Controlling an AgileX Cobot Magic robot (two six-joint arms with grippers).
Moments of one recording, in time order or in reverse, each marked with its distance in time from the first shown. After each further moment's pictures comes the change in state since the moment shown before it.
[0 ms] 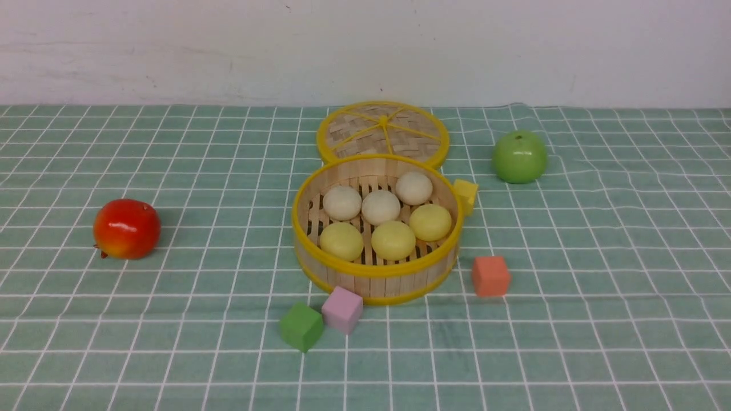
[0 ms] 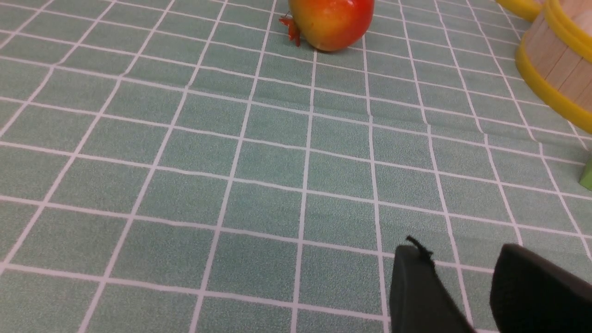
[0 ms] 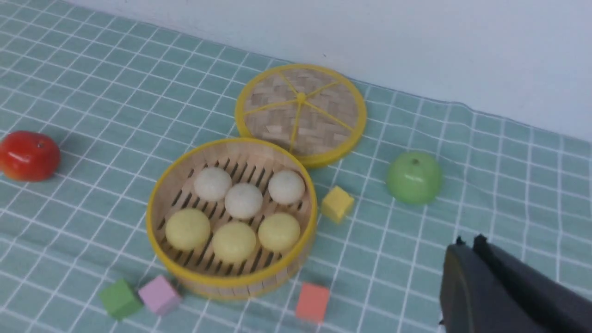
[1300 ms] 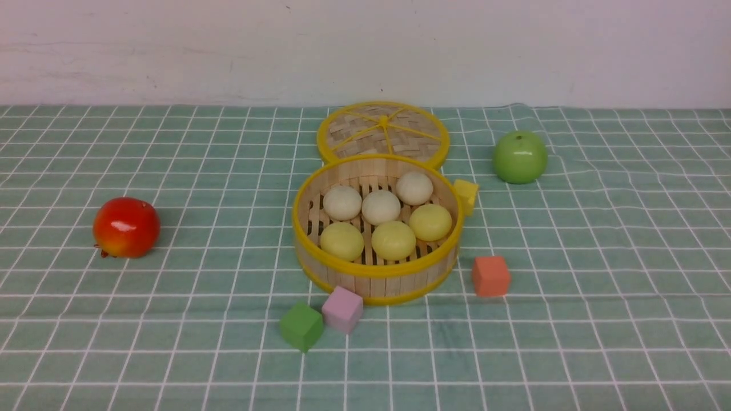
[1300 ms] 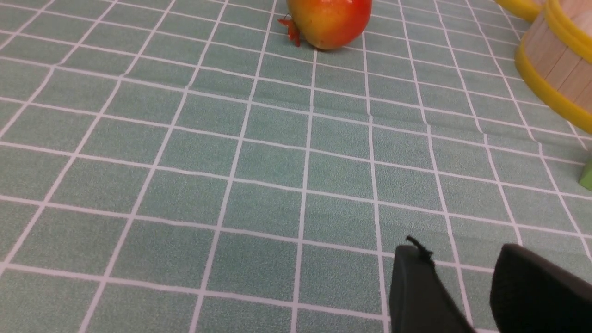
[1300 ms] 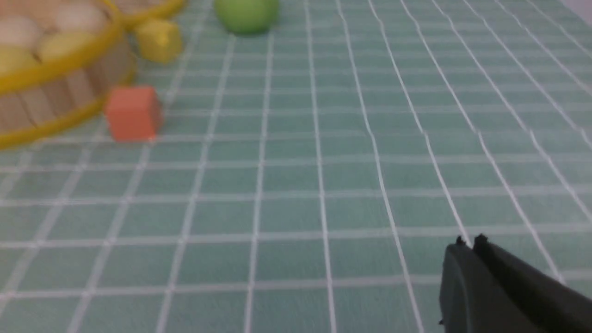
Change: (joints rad) right arm -0.317 -1.187 1.723 -0.148 -0.690 0.164; left arm 0.000 0.000 0.000 0.000 0.000 0.000
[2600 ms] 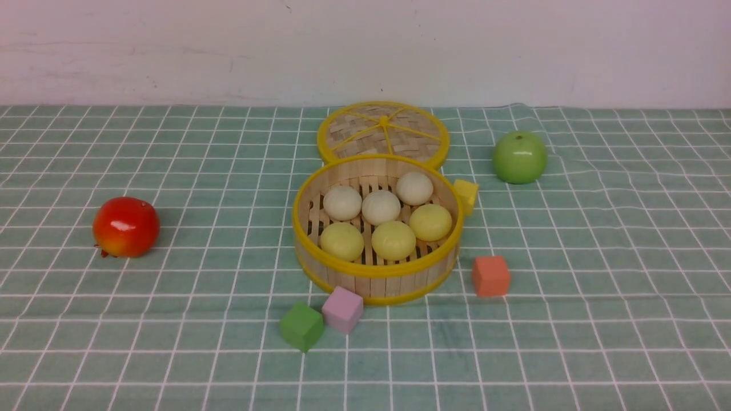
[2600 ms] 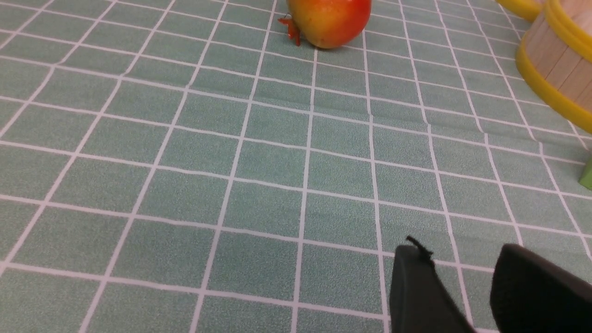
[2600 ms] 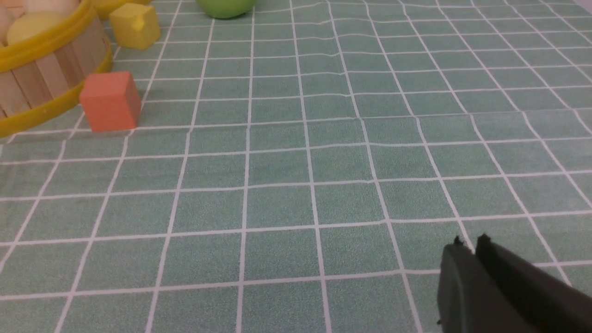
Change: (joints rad) right arm -0.011 -0.001 0.008 0.000 -0.043 0.006; left arm 0.000 0.000 0.000 0.000 0.000 0.000
